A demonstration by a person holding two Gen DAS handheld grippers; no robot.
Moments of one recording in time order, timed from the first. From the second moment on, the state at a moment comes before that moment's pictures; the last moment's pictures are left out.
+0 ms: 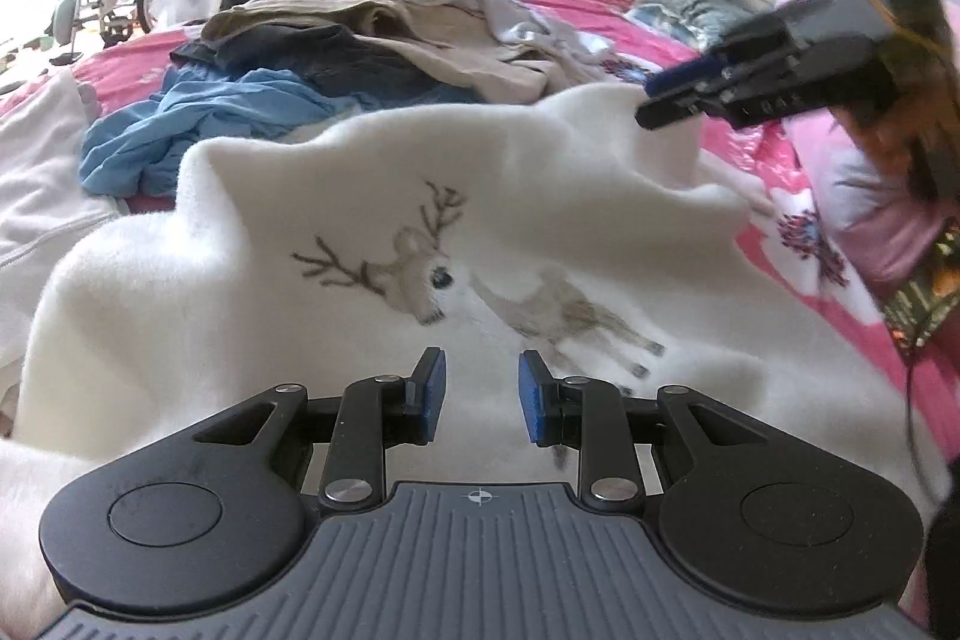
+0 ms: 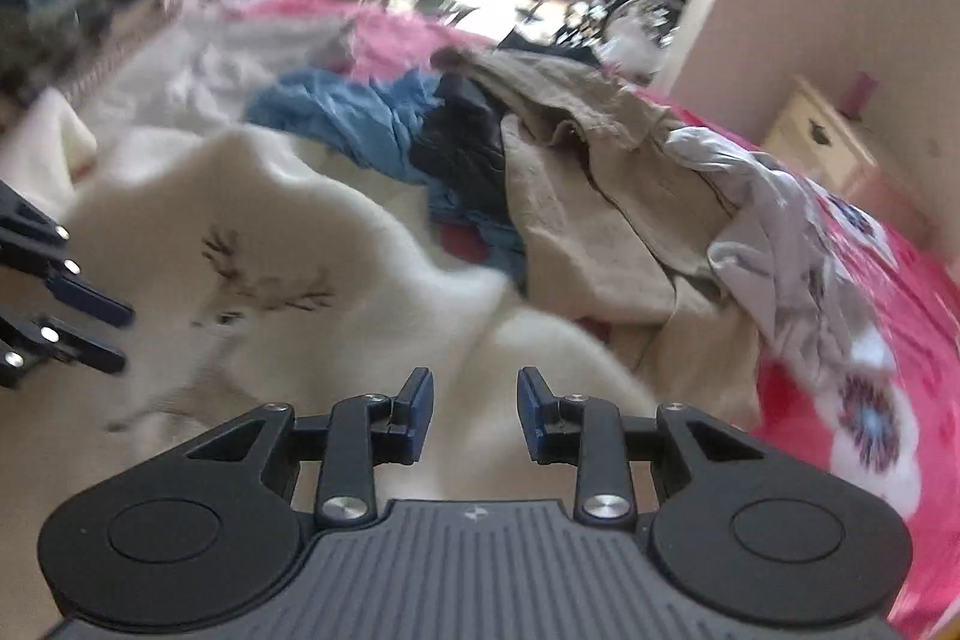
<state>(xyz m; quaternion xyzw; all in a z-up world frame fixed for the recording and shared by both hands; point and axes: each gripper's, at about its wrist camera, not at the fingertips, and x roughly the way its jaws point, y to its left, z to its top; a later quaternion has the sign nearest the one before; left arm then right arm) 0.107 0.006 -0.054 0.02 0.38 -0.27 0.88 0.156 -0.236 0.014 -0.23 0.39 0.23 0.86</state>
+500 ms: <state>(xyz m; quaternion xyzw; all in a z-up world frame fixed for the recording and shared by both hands) 0.117 0.018 -0.075 0.02 0.39 -0.26 0.88 0.258 -0.259 -0.041 -0.12 0.54 0.25 0.80</state>
